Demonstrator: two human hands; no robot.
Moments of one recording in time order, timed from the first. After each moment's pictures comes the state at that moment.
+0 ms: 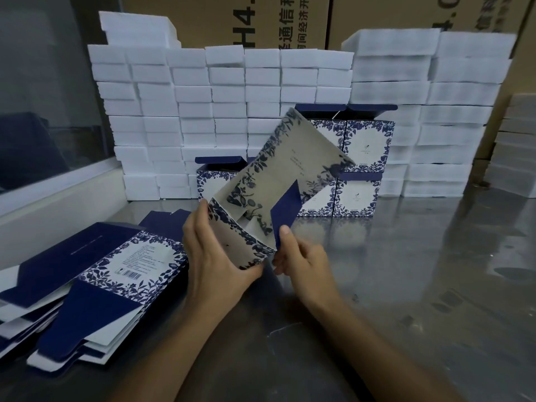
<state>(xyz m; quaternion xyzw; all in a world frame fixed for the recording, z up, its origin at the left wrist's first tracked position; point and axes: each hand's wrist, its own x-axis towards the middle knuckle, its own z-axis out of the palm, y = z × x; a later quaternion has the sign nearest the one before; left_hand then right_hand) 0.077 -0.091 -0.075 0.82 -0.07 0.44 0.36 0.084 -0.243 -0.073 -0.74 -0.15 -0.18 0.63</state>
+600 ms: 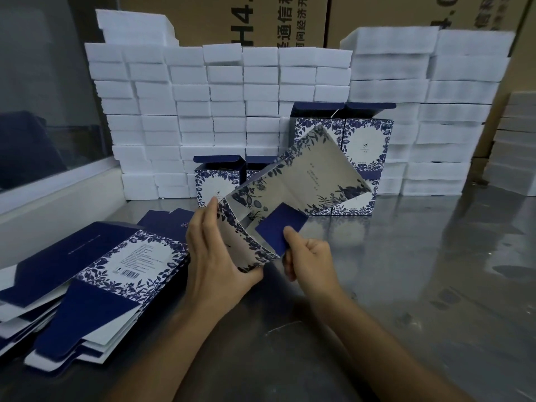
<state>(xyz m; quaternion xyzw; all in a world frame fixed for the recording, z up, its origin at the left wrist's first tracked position) 0.073 -0.090 -0.072 0.84 -0.11 0.43 0.31 0.082 -0.247 -0.062 -0.69 -0.08 -0.10 0.71</state>
